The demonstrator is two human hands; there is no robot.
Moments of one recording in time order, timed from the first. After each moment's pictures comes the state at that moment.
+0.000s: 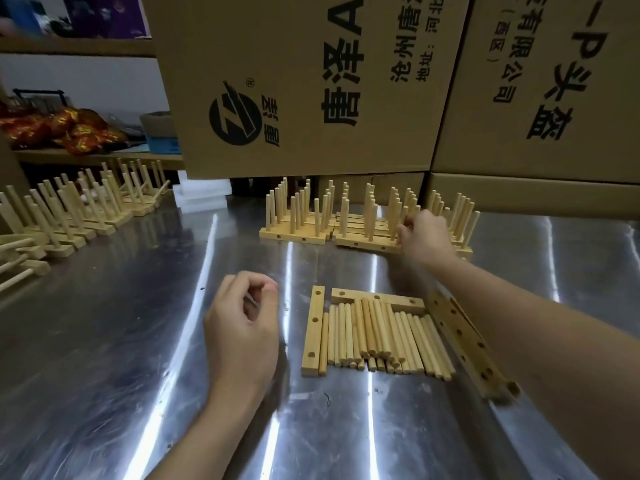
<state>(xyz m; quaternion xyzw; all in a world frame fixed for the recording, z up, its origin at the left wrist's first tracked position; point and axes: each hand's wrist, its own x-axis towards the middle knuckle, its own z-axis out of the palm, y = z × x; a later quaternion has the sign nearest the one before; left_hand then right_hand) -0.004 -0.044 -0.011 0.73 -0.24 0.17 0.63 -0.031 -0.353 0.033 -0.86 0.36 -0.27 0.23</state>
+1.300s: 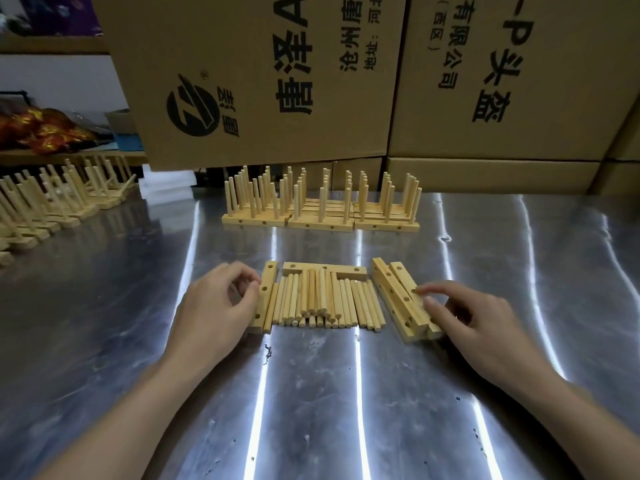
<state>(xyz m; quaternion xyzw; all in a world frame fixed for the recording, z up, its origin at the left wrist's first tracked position) -0.016 -0.045 -0.016 0.82 -0.36 0.13 0.41 -0.274 -0.313 -0.023 -0.91 0.22 -0.28 0.22</state>
